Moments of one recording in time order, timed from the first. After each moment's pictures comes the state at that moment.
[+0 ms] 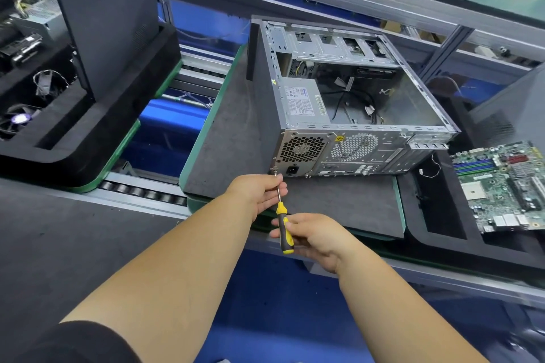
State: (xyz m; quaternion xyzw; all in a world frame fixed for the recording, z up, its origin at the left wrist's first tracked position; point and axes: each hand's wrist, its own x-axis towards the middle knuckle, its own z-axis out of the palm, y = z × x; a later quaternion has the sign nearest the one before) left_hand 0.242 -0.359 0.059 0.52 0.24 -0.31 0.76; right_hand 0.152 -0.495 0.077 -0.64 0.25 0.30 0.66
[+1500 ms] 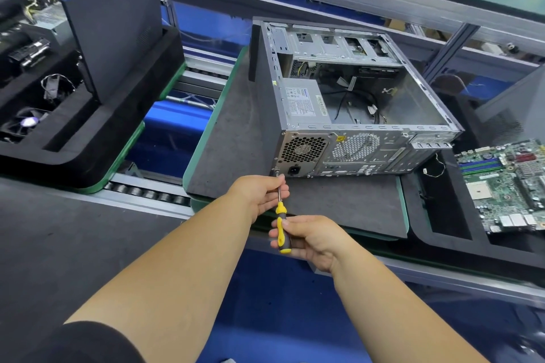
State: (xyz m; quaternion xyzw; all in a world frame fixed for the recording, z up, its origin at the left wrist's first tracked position) left_hand 0.242 -0.357 0.054 0.56 0.21 -0.32 0.74; right_hand 0.152 -0.490 0.071 -0.58 0.27 0.30 0.71
